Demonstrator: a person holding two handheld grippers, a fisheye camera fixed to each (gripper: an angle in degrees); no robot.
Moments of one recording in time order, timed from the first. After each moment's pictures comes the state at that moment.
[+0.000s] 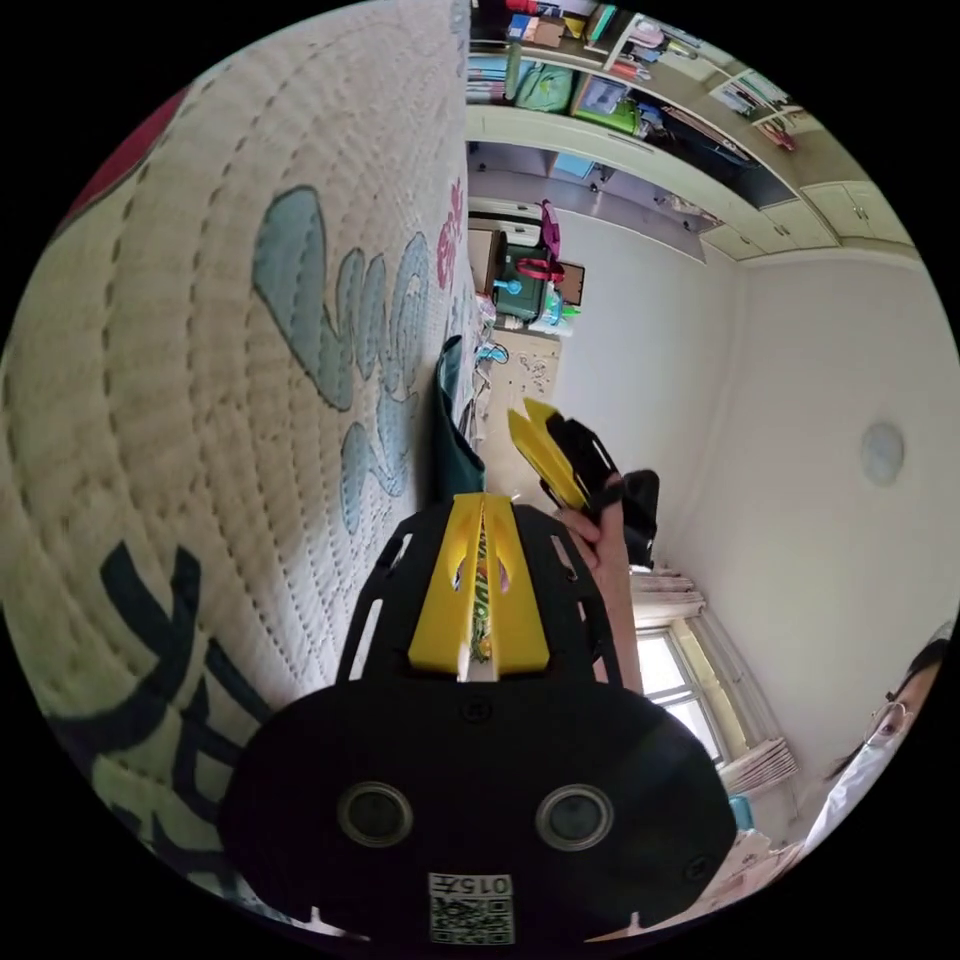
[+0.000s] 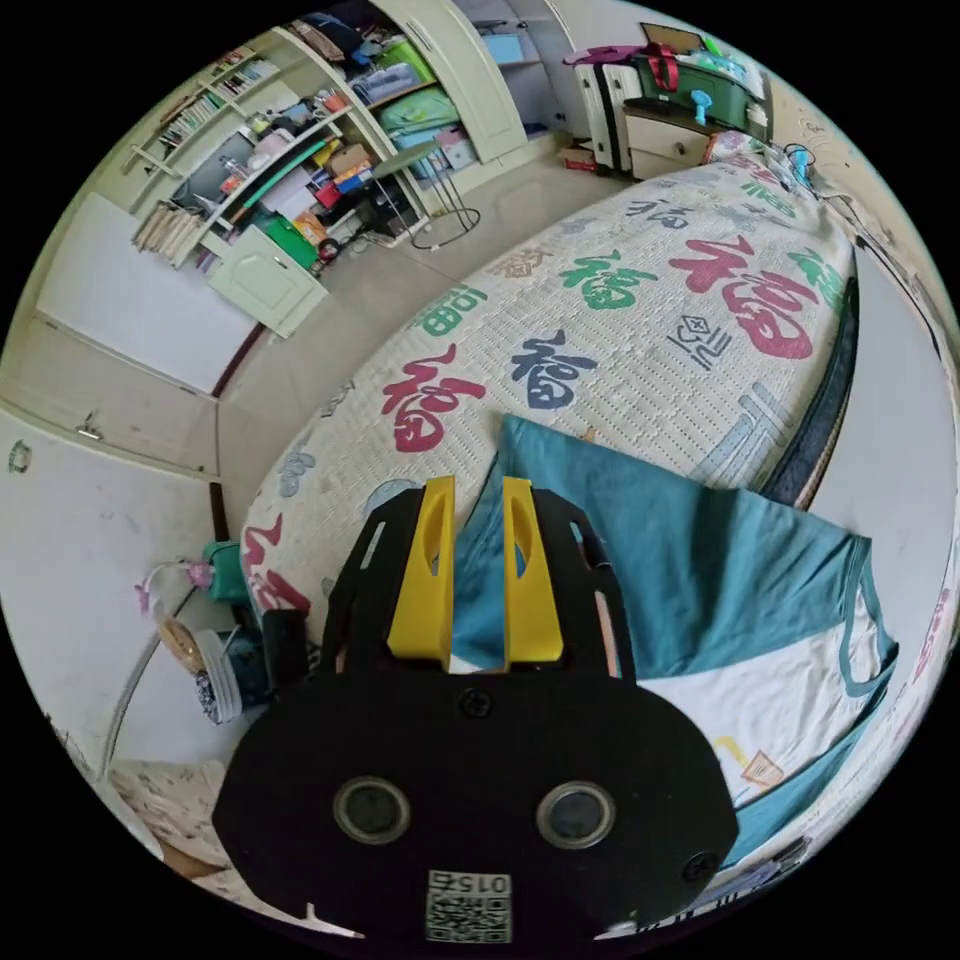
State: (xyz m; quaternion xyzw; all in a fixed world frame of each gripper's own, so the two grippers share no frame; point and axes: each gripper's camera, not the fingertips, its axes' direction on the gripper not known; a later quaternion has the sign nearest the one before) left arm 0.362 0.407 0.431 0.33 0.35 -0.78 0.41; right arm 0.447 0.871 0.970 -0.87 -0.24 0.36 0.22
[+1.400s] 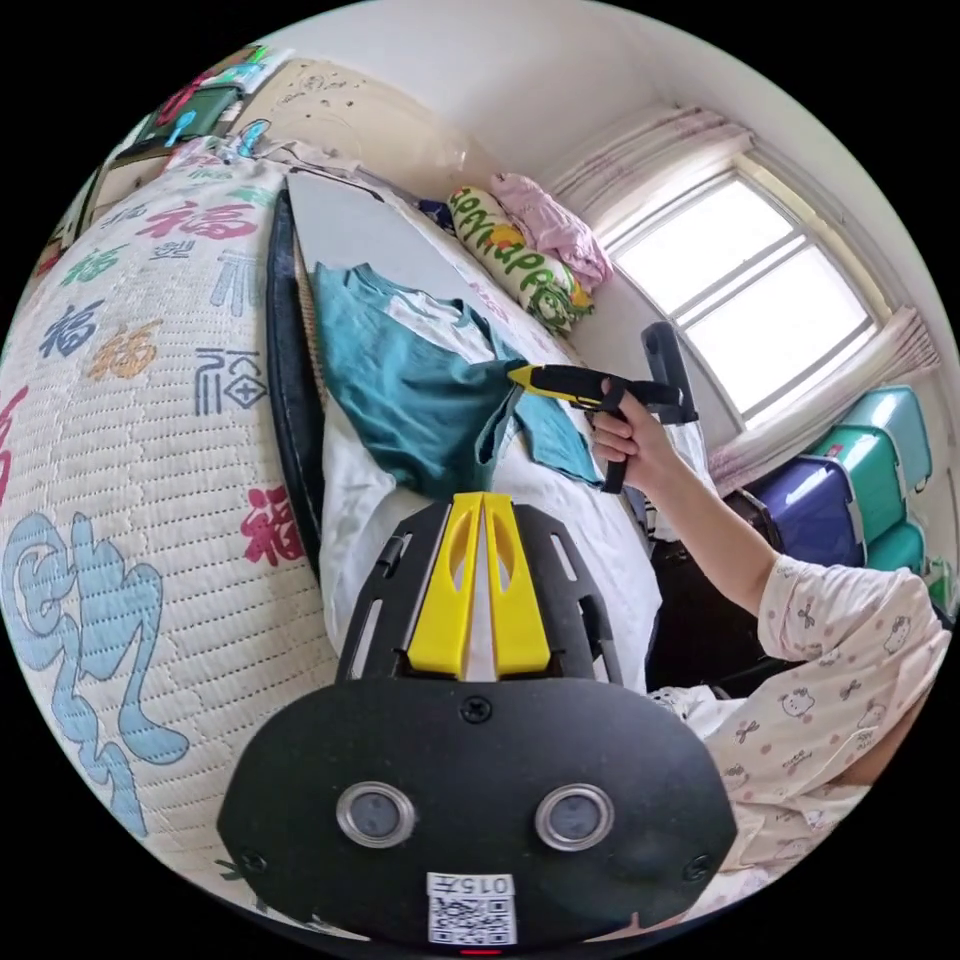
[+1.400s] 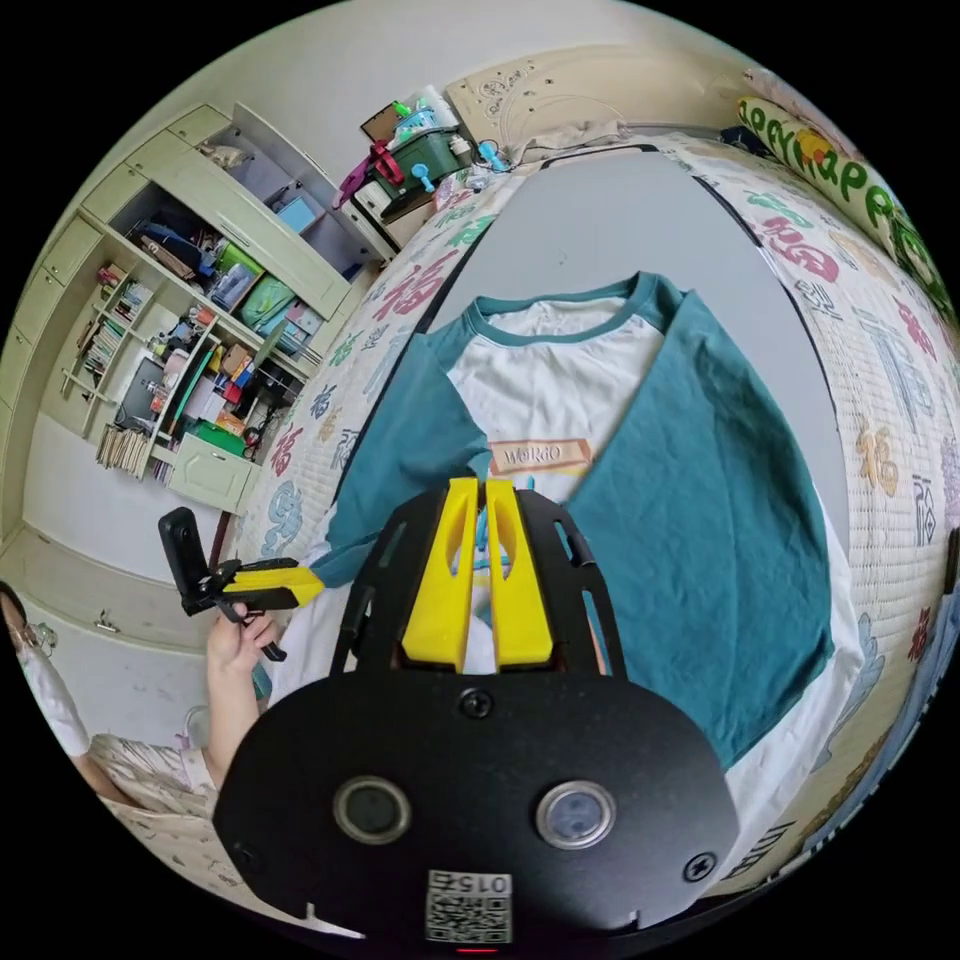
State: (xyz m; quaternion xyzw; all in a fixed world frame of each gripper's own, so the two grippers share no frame) left arm 0.327 -0.076 0.538 0.08 0.42 -0.30 0.85; right arm 0.783 0.690 0.561 -0.85 0.05 0.45 0.26
